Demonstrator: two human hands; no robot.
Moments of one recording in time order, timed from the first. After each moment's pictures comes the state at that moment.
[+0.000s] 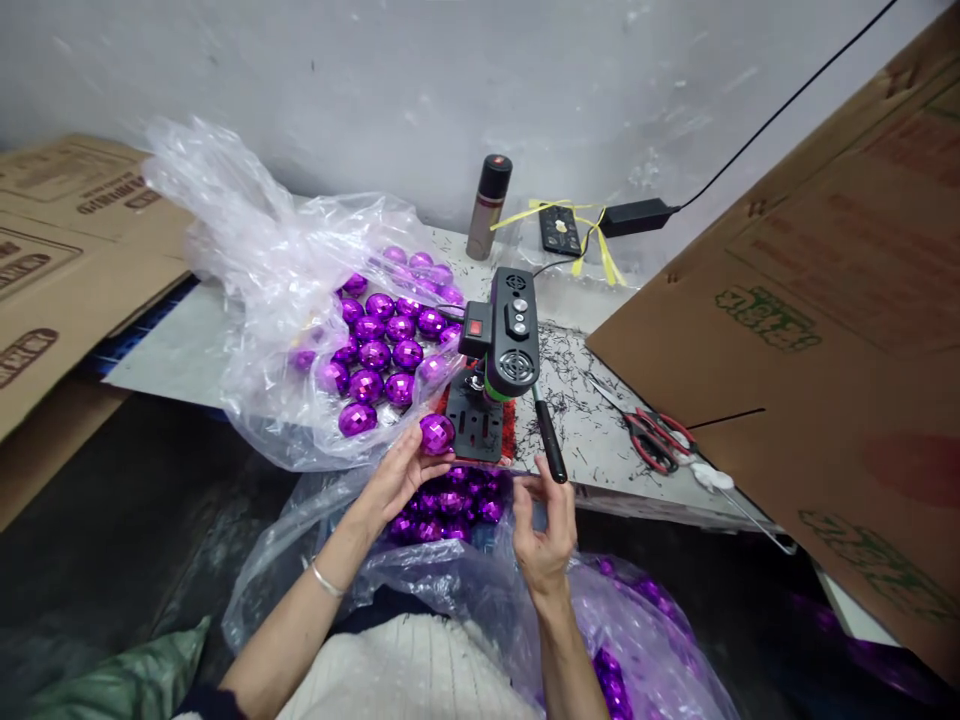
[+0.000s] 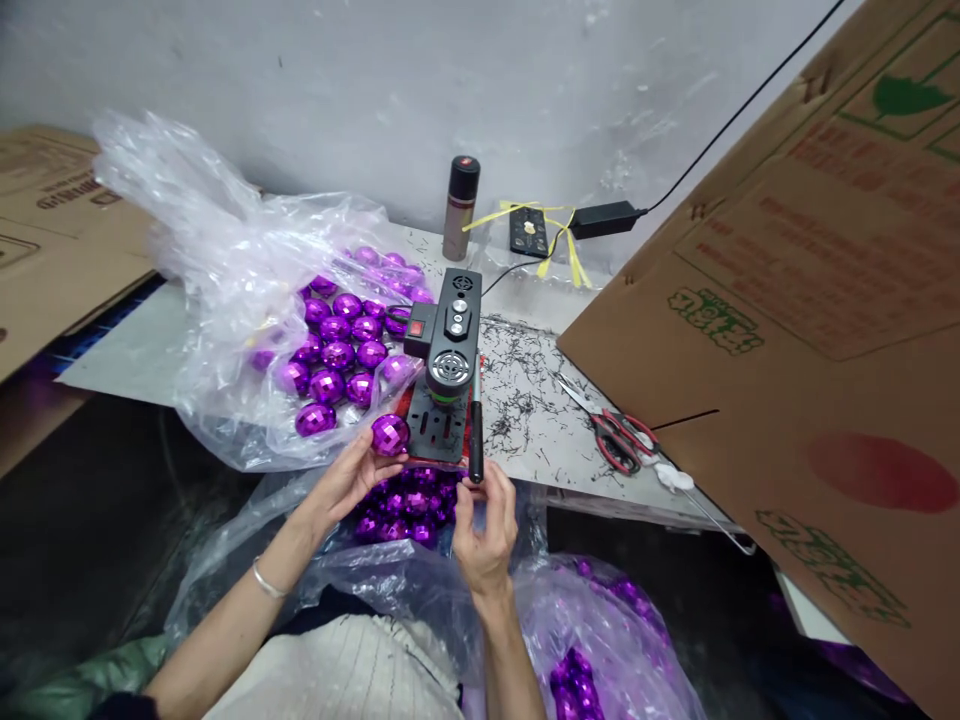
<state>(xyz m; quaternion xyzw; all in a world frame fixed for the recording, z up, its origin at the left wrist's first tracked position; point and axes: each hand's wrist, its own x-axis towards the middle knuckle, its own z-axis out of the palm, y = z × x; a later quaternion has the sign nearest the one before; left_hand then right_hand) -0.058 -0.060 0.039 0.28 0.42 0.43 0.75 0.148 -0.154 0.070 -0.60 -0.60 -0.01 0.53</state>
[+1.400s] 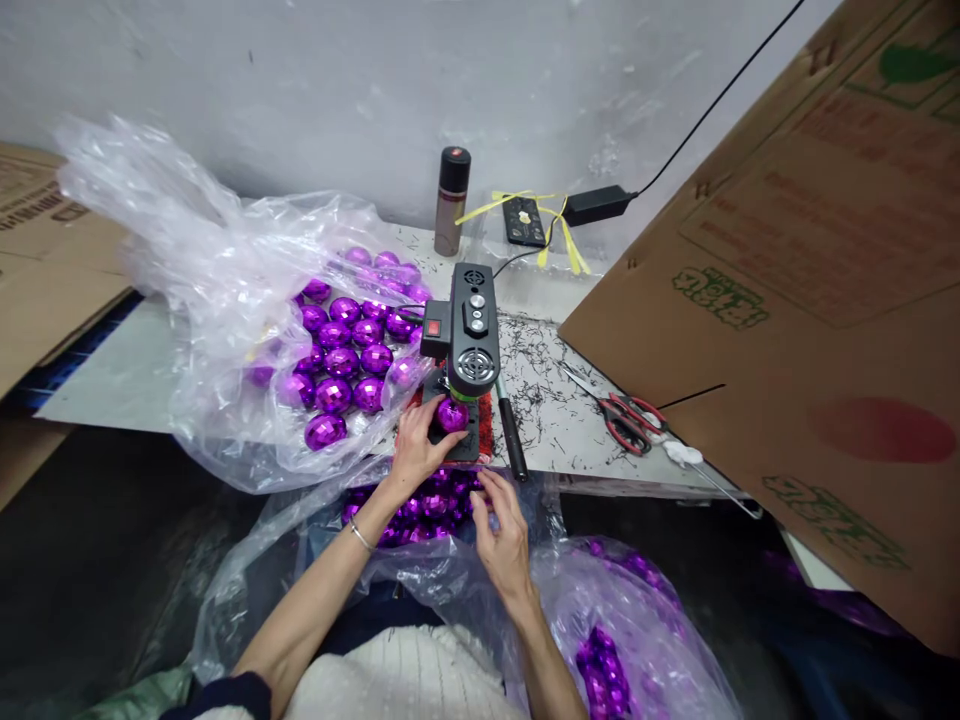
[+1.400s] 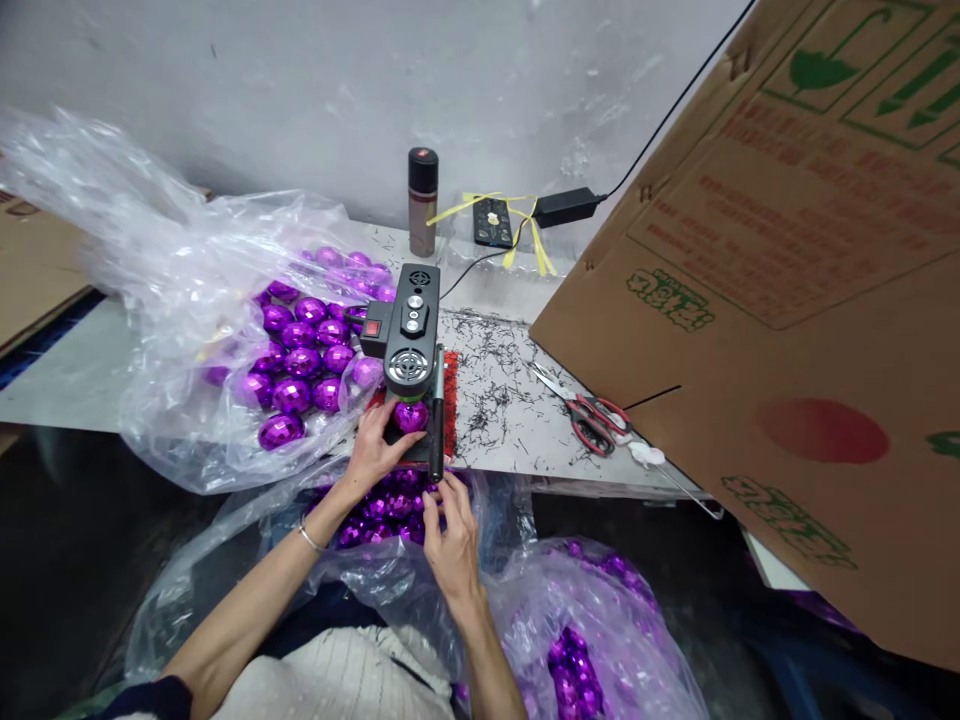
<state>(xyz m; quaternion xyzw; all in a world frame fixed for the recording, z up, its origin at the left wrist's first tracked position) -0.001 -0.014 0.002 0.73 0.48 0.42 0.22 0.140 -0.166 0.034 -0.63 -0.61 0.05 0.48</state>
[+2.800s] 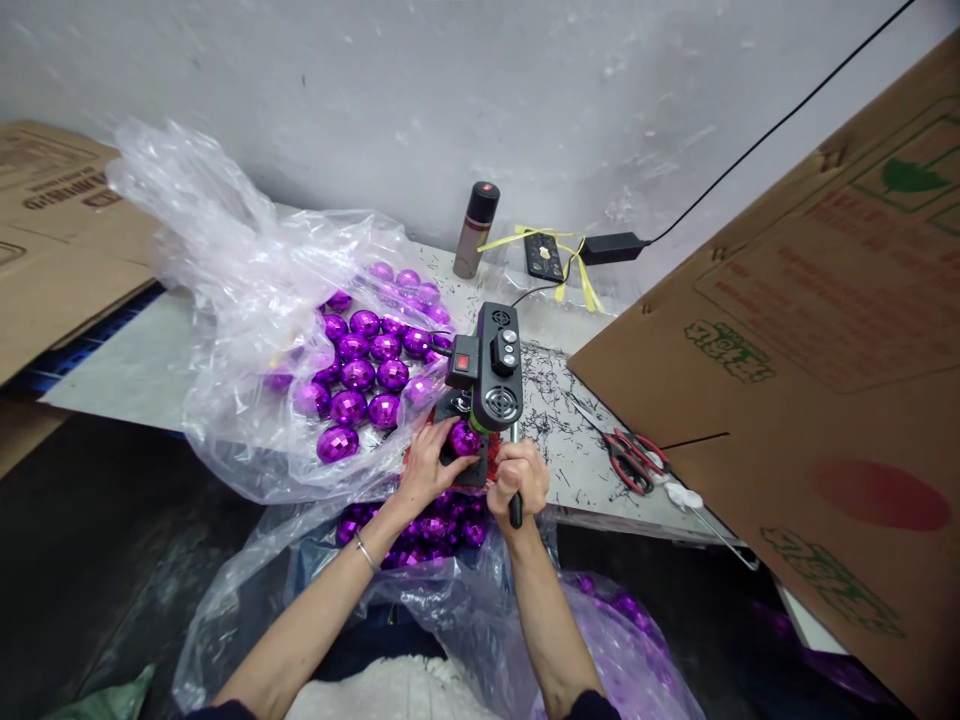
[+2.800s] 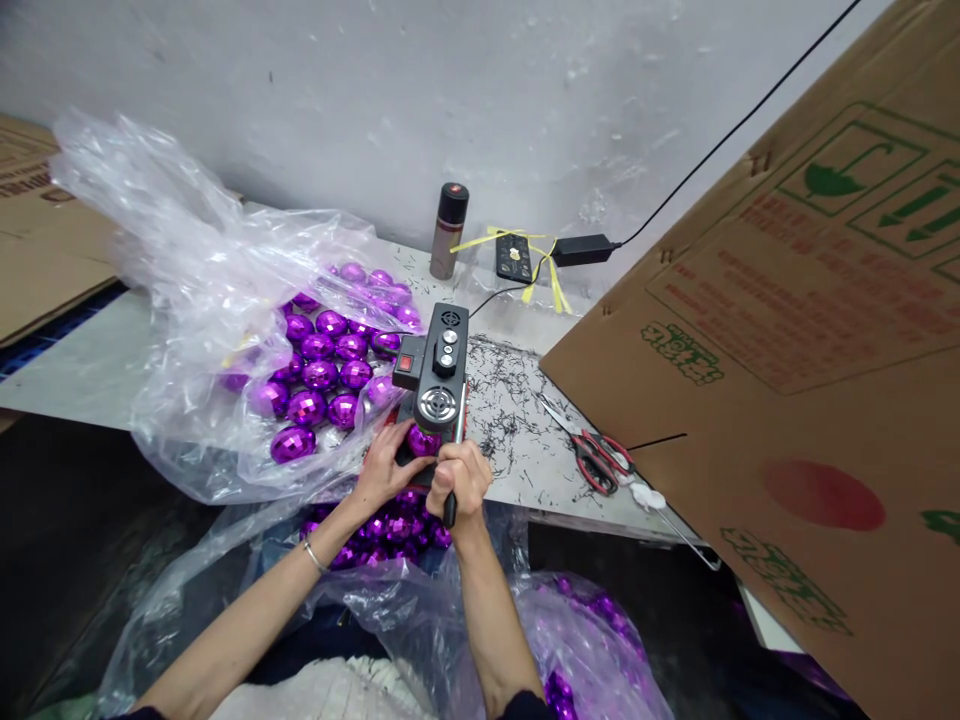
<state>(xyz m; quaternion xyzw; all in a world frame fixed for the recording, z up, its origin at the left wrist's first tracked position) 0.002 -0.015 -0.005 0.75 0.44 0.44 0.20 0.140 -0.052 0.100 -0.40 -0.67 -0.13 0.61</state>
